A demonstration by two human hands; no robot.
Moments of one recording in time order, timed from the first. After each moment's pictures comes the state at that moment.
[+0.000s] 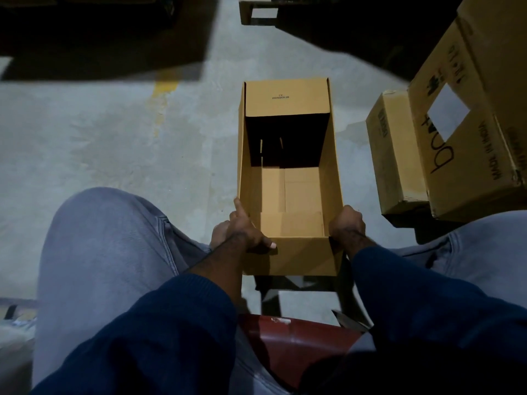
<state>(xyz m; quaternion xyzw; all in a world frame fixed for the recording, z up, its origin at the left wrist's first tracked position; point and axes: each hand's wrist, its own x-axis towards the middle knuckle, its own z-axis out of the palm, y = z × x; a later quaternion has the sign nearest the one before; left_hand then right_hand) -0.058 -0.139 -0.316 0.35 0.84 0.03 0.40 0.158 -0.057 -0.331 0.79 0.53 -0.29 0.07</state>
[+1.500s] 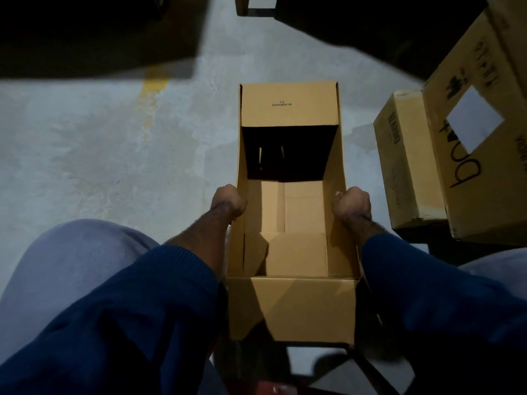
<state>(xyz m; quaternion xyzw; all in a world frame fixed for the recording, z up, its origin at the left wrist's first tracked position) -0.126 -0.013 -0.353 0.41 0.86 0.02 0.31 0.137 0.041 -0.354 0.80 0.52 -0.30 -0.04</state>
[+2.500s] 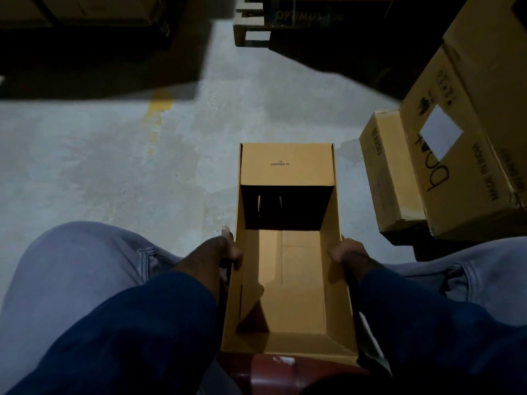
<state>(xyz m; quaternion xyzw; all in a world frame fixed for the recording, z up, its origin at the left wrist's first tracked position) -0.115 -0.106 -0.335 0.31 0.78 -0.15 0.52 0.181 -0.047 -0.372 0.76 0.52 -0.36 0.17</state>
